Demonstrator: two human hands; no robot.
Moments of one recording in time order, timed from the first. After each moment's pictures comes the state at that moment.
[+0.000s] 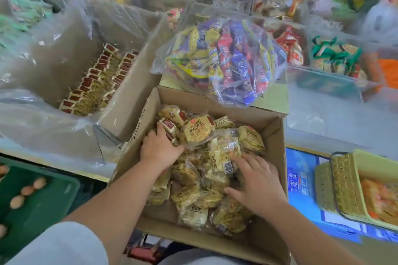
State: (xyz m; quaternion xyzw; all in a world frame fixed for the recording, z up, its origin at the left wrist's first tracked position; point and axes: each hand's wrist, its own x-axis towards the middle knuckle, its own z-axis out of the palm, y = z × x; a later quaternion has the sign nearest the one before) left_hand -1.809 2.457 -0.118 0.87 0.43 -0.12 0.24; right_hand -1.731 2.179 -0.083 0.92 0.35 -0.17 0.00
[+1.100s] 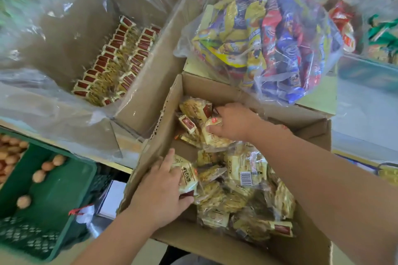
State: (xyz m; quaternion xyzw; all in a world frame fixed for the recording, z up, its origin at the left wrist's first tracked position) left_hand -1.911 2.438 -0.095 0.91 0.25 -0.25 0.21; right_hand -1.641 2.375 -0.097 0.84 0.48 -0.24 0.07
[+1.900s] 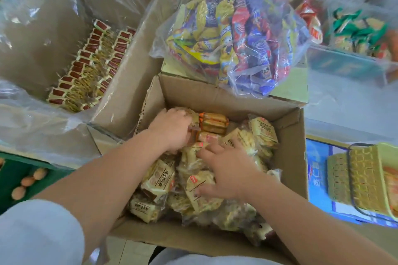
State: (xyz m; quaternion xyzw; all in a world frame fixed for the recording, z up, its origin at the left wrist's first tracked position) left_hand -1.770 2.487 -0.090 0.97 0.07 -0.21 0.05; right_hand -1.738 2.285 -0.061 0.80 0.53 -0.29 0.09
